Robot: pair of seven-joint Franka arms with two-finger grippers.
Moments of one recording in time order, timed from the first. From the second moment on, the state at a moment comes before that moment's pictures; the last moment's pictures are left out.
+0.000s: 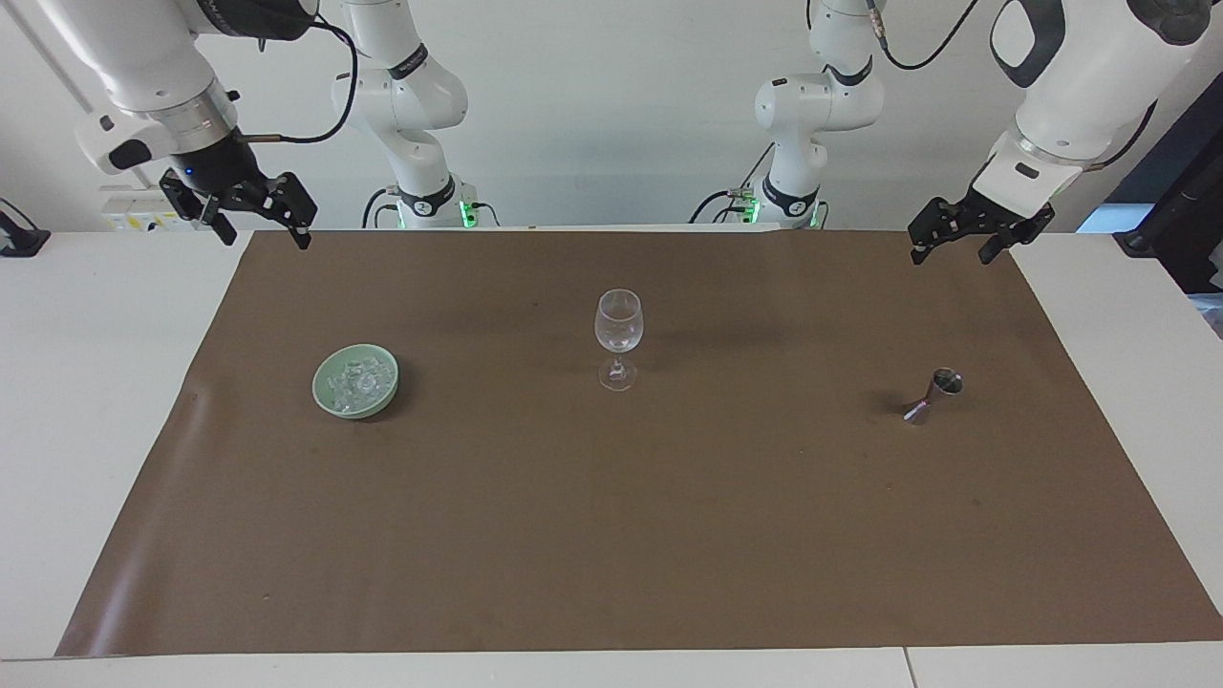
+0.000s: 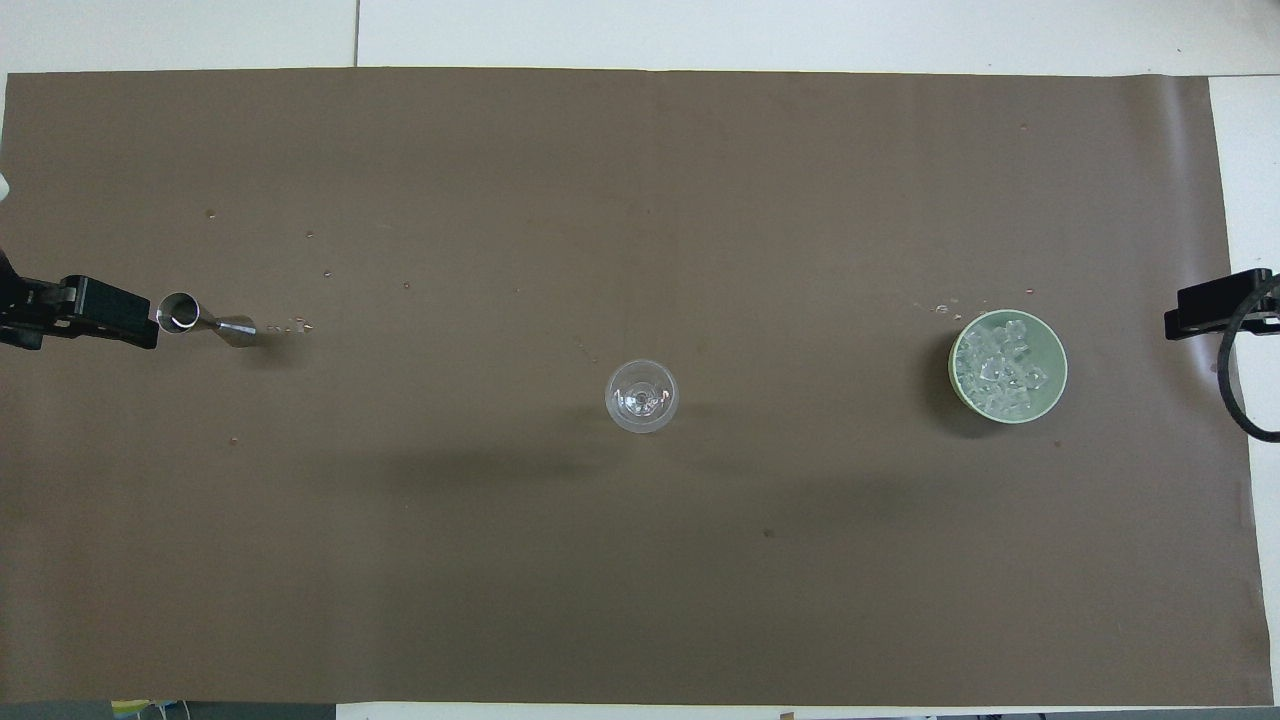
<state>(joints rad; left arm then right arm) -0.01 -0.03 -0.05 -1.62 0.00 1.50 0.02 -0.02 -0.08 -0.05 -1.64 -0.01 1.52 0.03</state>
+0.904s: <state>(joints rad) -0.01 0.09 -0.04 -1.54 0.00 1.53 0.02 -0.02 -0.08 -0.05 -1.64 -0.01 1.52 0.03</state>
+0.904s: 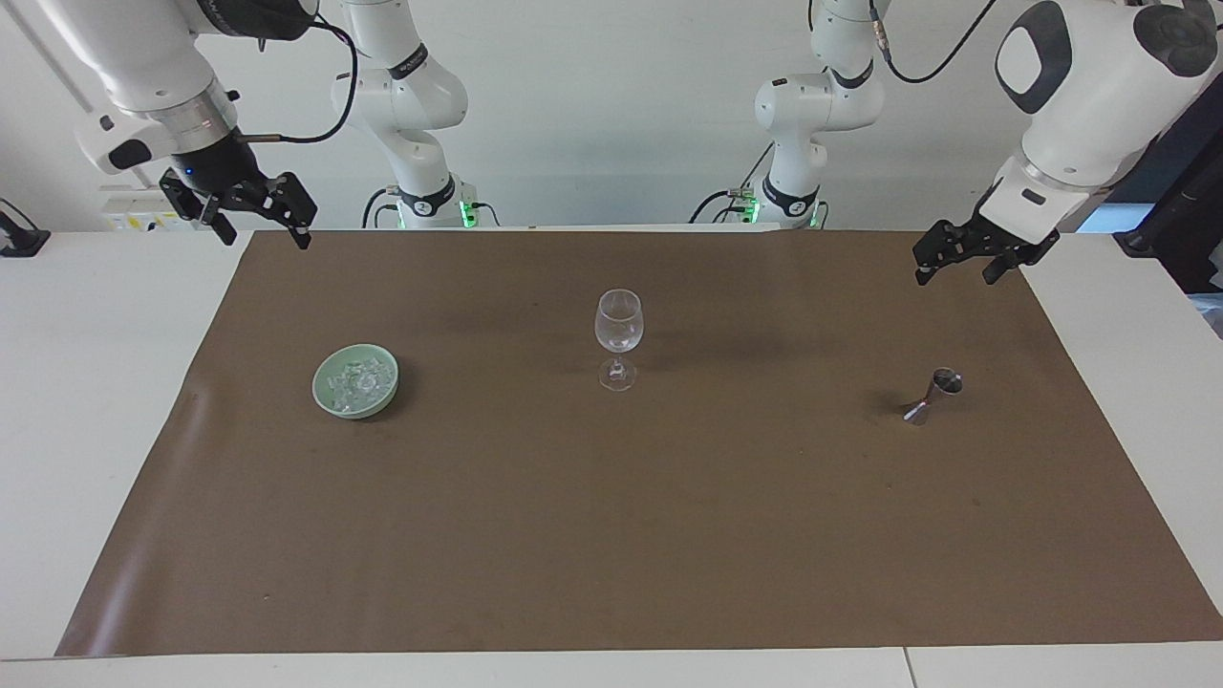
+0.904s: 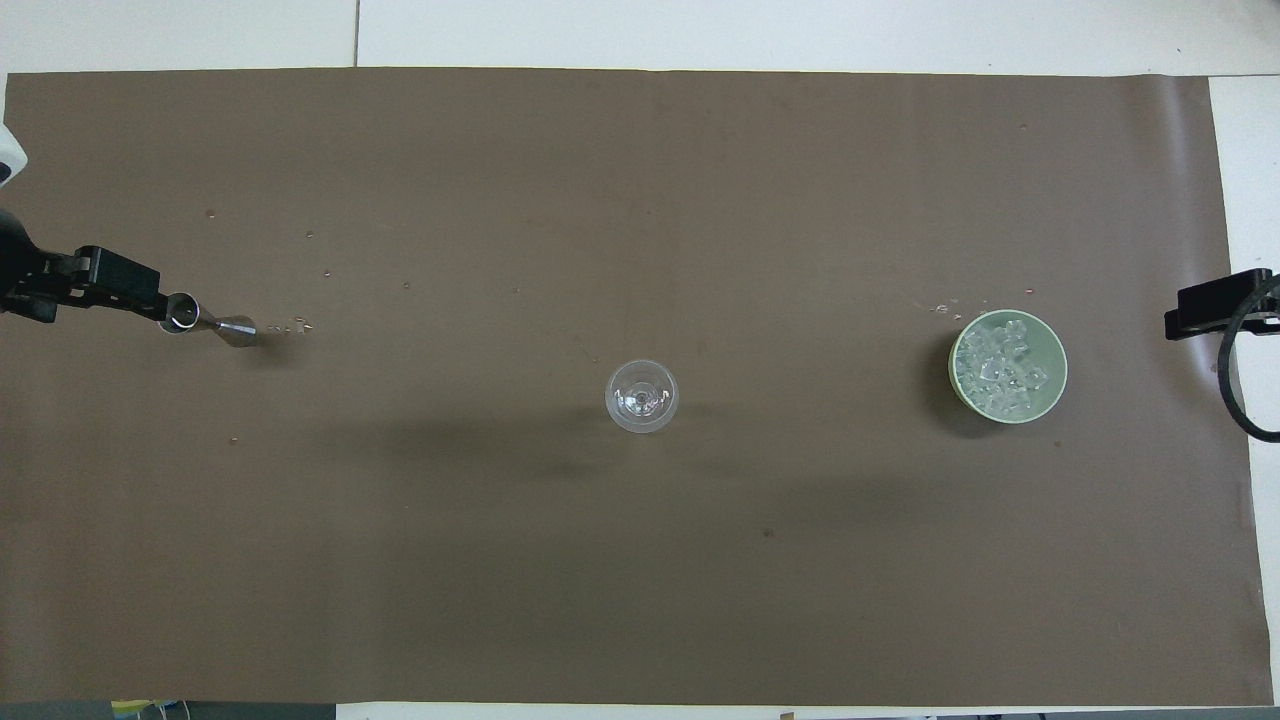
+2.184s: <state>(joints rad) 0.08 0.57 0.30 -1.25 -0.47 1.48 -0.72 -0.02 -0.08 -0.05 -1.64 -0.01 1.52 0.03</state>
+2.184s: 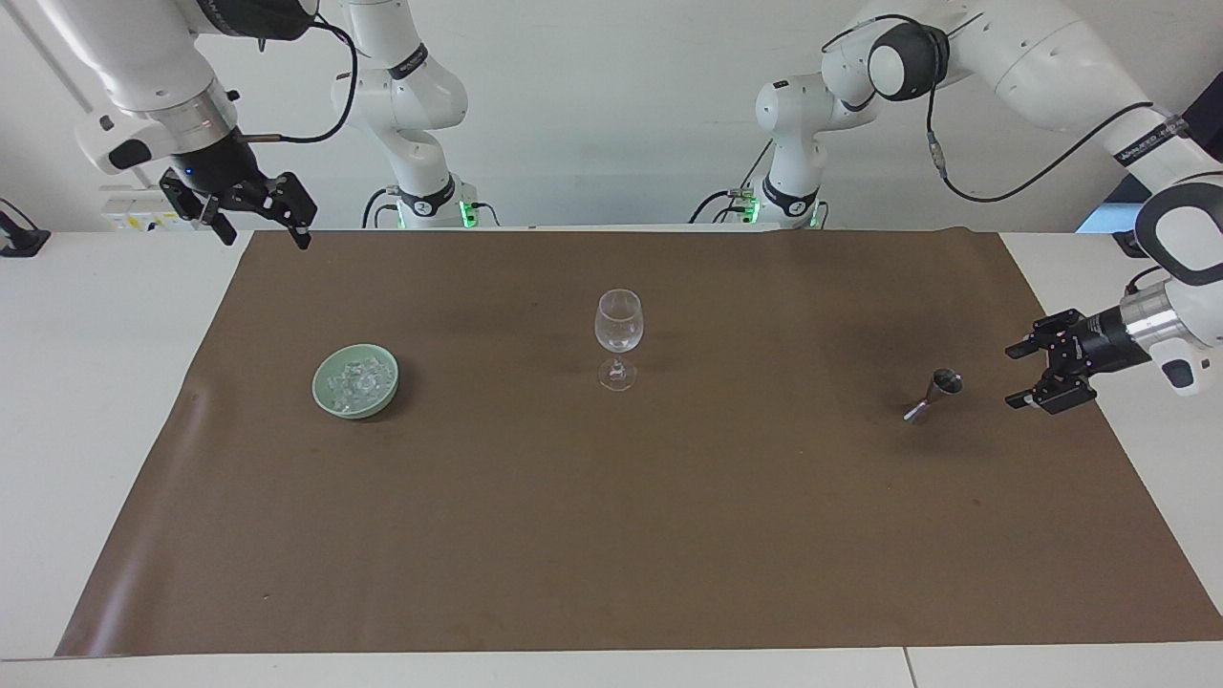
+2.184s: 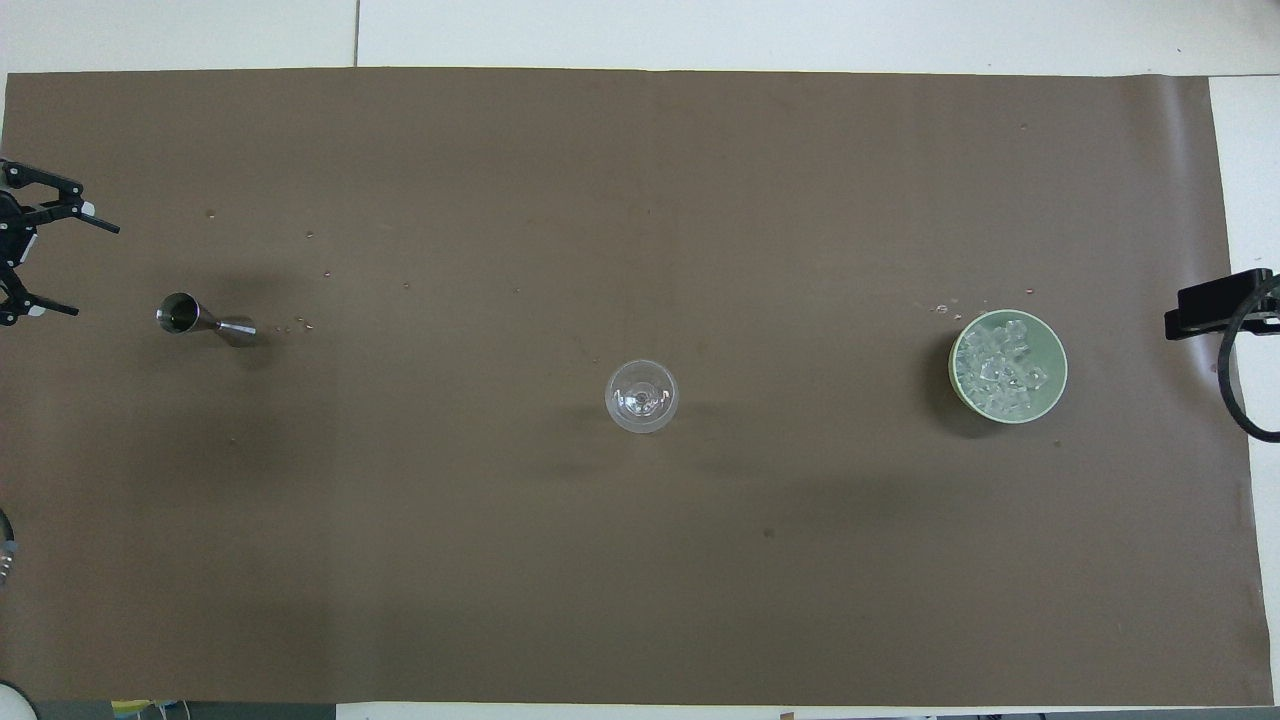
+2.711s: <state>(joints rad) 0.19 0.69 0.31 -1.26 -0.64 1.57 -0.94 -0.02 -0.08 -0.05 -1.64 -0.01 1.52 0.03</state>
